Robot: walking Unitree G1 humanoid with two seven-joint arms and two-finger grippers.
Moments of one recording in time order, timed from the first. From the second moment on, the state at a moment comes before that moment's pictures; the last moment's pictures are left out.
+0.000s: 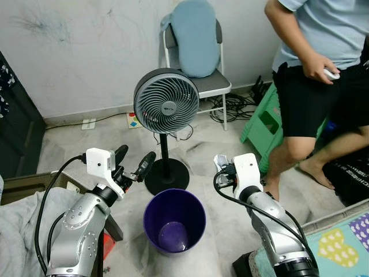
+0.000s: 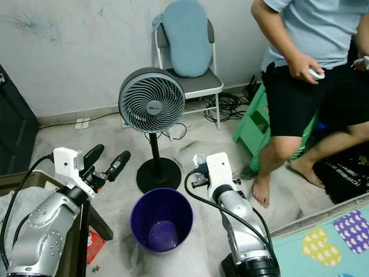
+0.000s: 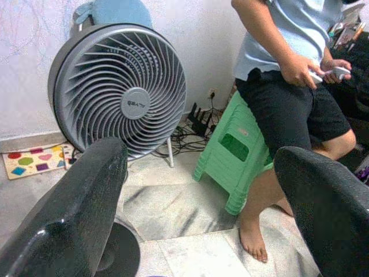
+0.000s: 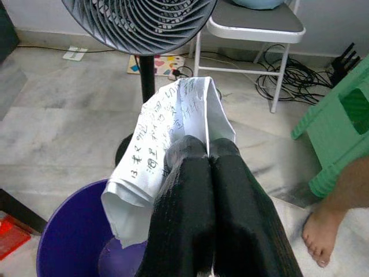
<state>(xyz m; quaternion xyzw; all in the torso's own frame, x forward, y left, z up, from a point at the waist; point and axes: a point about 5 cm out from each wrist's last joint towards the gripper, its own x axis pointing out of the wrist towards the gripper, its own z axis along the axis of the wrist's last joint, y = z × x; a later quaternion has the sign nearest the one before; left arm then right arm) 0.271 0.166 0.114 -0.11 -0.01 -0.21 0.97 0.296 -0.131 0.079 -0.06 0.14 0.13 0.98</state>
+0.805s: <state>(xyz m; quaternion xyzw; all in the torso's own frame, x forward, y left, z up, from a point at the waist) 0.272 0.165 0.113 -0.11 -0.01 -0.20 0.97 0.295 -0.128 0.080 -0.07 0.14 0.13 0.98</state>
